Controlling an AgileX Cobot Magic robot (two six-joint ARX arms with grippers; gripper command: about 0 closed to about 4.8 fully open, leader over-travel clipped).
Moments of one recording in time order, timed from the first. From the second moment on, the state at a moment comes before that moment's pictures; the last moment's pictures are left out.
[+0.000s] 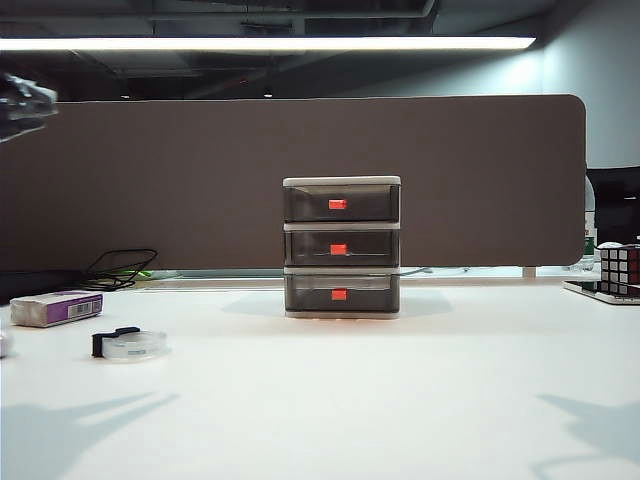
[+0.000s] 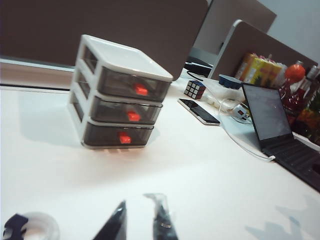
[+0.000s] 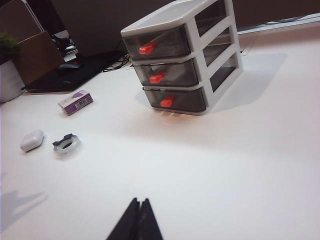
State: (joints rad) left arm -0.54 0.15 0.01 0.20 0.12 -0.32; right arm 0.08 0.00 0.01 -0.10 -0.47 0.26
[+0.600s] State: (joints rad) left arm -0.61 0.81 0.15 0.63 0.06 -0.12; right arm 0.08 0.04 0.15 -0.09 -0.41 0.26
